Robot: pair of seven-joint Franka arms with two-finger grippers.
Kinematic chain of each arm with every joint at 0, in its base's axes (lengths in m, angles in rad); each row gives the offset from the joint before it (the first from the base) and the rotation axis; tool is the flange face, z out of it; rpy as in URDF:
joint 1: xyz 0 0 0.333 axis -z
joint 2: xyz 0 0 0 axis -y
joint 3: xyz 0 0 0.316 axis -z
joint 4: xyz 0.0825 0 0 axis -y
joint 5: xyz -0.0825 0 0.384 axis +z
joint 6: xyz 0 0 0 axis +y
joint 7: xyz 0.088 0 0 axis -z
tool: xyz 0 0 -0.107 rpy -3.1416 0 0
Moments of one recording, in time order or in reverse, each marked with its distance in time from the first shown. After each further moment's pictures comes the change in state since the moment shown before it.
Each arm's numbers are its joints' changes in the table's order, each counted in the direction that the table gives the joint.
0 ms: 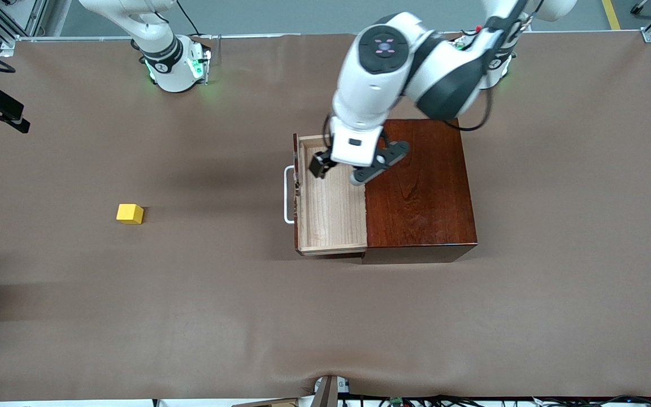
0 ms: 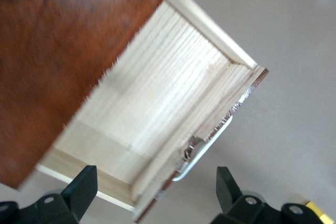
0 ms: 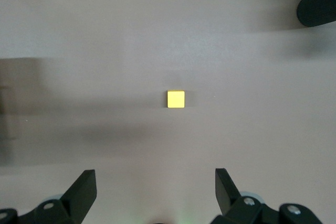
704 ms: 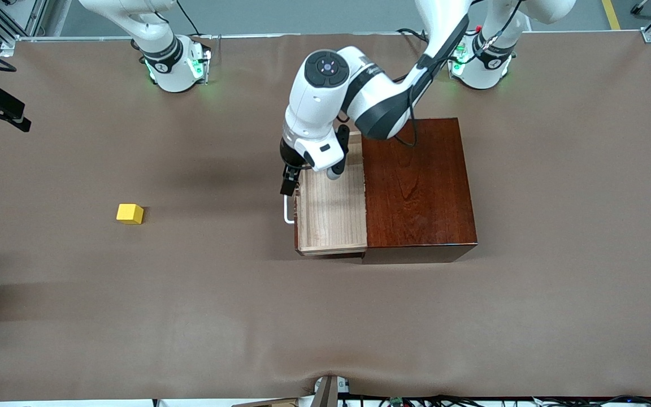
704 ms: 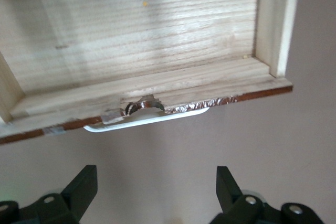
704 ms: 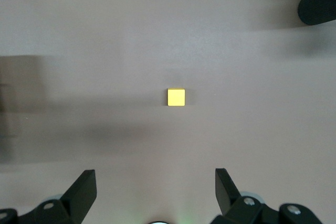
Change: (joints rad) left arm 0.105 -0.183 -0.016 0.048 0.000 -0.299 -0.797; right arm 0.000 0.000 -0.002 0.002 0.000 0.008 -0.001
